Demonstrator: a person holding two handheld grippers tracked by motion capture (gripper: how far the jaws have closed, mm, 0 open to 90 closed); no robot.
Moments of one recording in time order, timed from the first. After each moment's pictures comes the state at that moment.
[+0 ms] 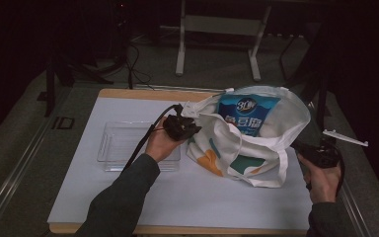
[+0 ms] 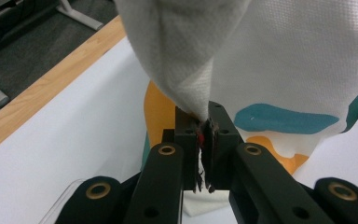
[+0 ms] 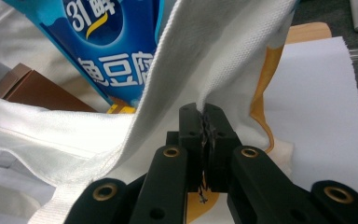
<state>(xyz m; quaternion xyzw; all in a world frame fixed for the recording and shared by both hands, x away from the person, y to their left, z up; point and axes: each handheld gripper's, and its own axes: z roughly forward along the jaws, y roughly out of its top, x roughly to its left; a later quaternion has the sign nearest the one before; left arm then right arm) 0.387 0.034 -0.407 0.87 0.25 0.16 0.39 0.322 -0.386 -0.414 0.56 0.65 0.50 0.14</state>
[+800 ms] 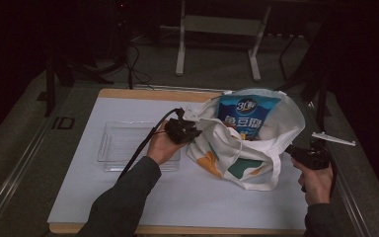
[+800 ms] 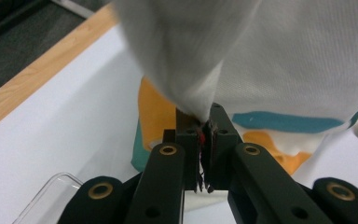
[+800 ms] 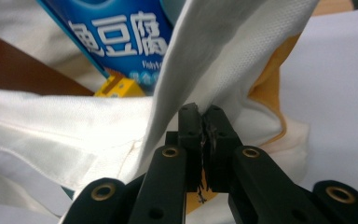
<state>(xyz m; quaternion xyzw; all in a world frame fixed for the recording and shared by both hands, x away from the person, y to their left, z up) 0.387 0.033 -0.416 0.87 0.26 0.15 0.39 0.326 -0.374 -0.428 0.56 0.67 0.47 0.13</state>
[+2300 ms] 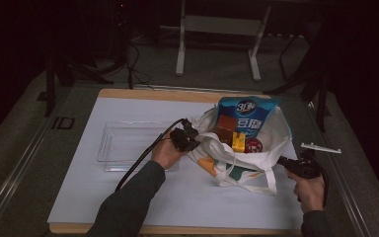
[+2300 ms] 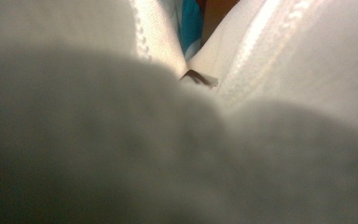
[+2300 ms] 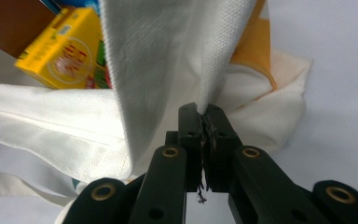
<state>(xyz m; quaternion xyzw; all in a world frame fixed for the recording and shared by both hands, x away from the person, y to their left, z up) 0.398 0.014 -0.467 0.90 0.28 0.12 0.30 0.323 -0.373 -0.472 0.58 0.69 0.42 0.10</state>
